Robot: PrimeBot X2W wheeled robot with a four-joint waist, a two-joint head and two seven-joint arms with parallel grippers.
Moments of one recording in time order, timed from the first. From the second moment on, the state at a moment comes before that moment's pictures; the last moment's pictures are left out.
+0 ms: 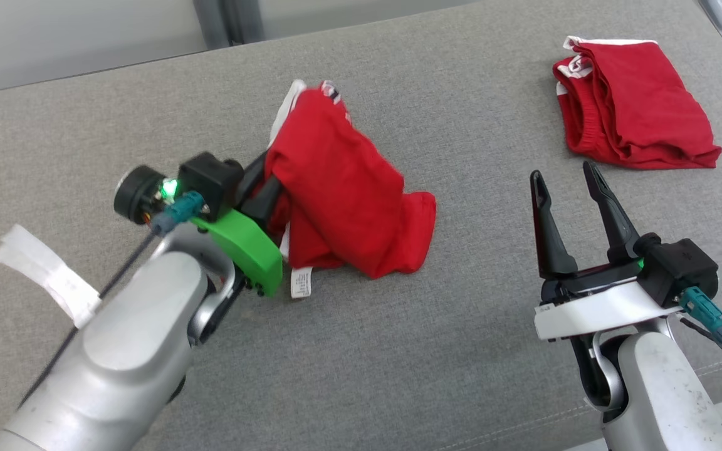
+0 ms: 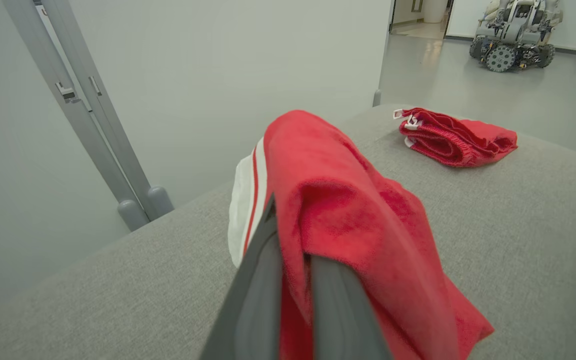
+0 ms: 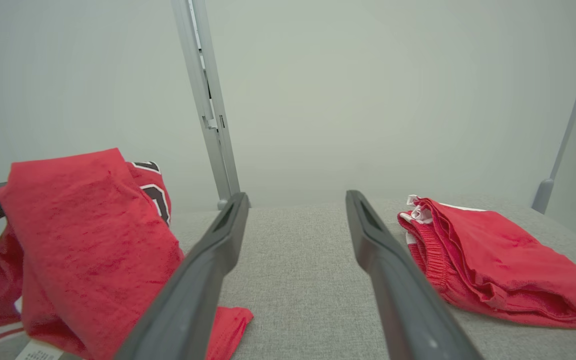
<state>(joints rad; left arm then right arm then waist) -0.78 0.35 -0.86 0.46 -0.65 -0.03 -0.20 -0.23 -0.05 0.10 0.05 0.17 0.13 -0.26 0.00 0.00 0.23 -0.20</state>
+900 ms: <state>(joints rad) -0.39 0.26 -0.57 0.31 -0.56 0.04 -0.26 -0.18 -0.05 0.08 0.13 0.16 0.13 -0.26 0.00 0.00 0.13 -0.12</state>
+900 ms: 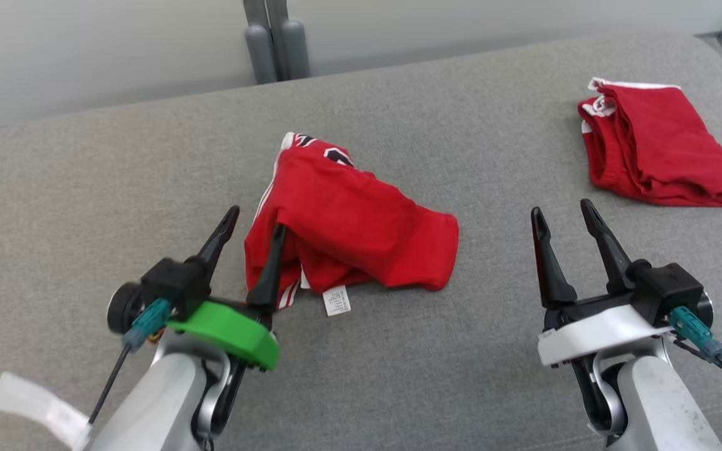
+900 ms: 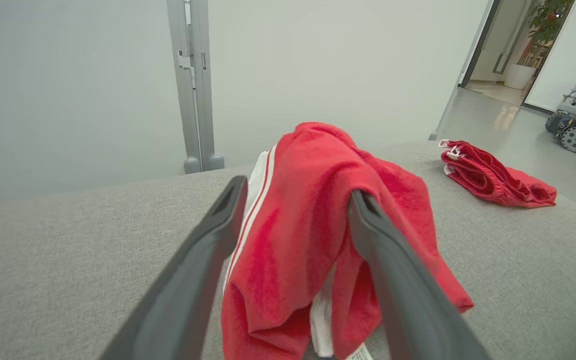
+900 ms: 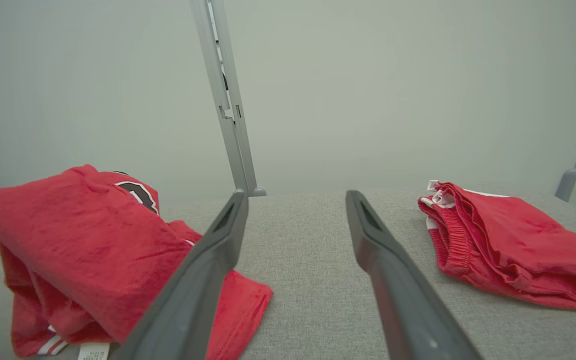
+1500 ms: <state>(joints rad) -0.07 0.22 -0.34 0.16 -0.54 0.07 -0.26 -0.10 -0.05 0.05 0.18 0.14 0.13 -0.26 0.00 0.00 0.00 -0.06</state>
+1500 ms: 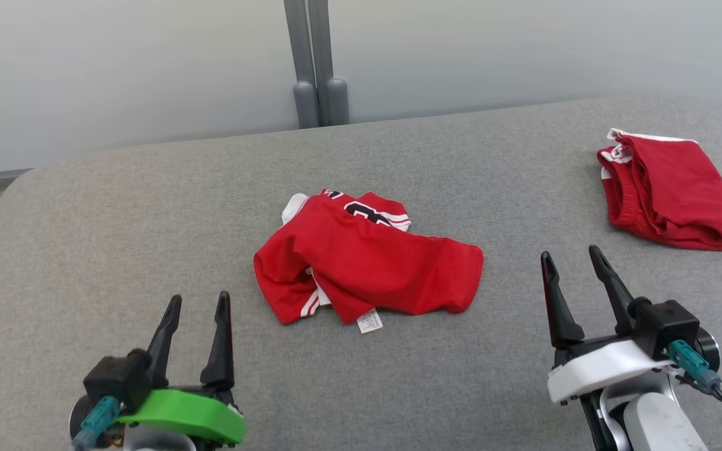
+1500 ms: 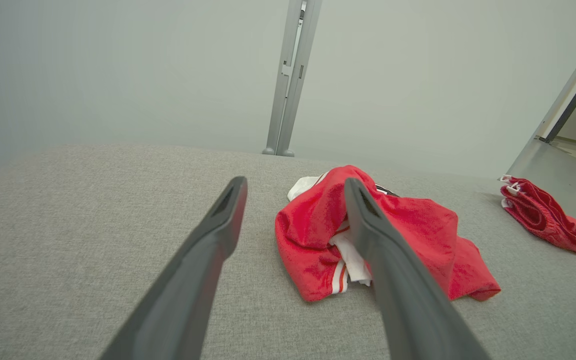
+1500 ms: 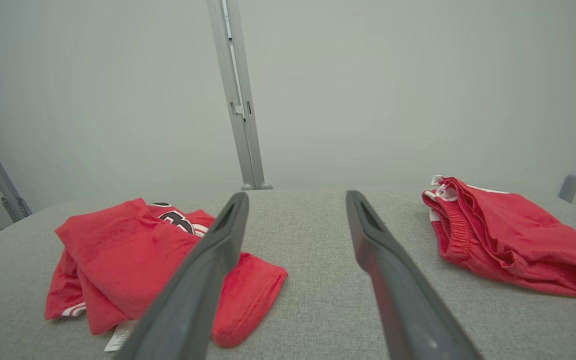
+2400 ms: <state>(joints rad) 0.04 0.10 -0.14 0.18 -0.41 -0.01 -0.26 -0.05 -0.05 0.04 0.23 0.18 0.13 -0.26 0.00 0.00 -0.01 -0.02</state>
